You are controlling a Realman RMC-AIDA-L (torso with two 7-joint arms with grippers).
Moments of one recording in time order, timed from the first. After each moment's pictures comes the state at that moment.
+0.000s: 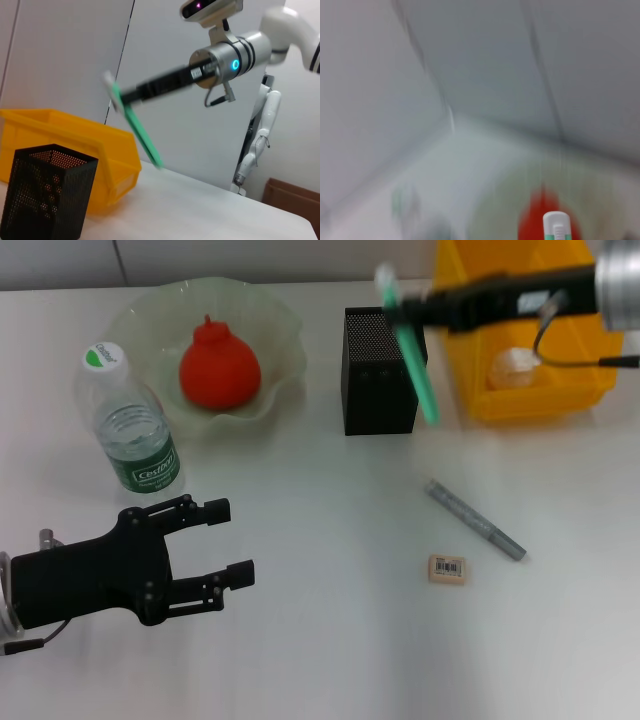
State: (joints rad) left arm -0.32 -2.05 0.80 0.50 1.81 1.74 -1.10; right arm 0.60 2.08 -0.98 -1.08 -1.88 -1.34 2.12
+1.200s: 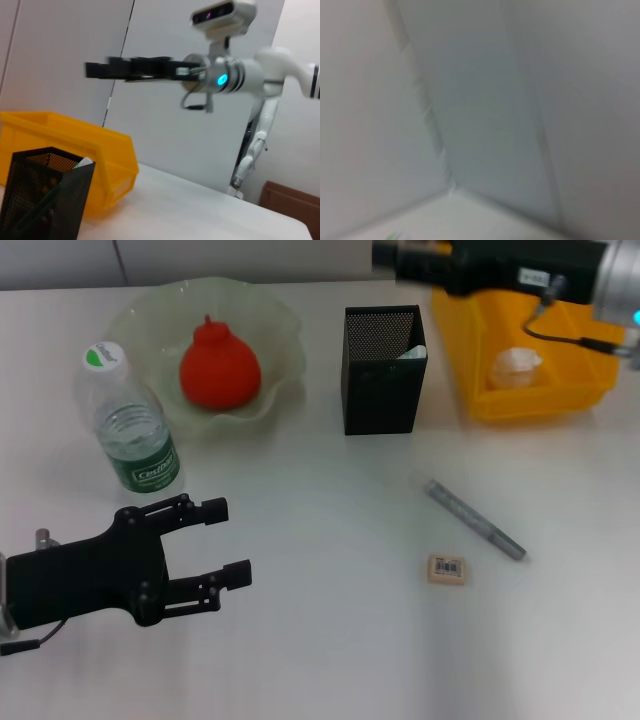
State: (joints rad) left arm -0.32 -2.04 0.80 0.50 1.81 1.76 -1.11; right arm 0.54 2.03 -1.18 -0.99 -1.56 -1.17 1.76
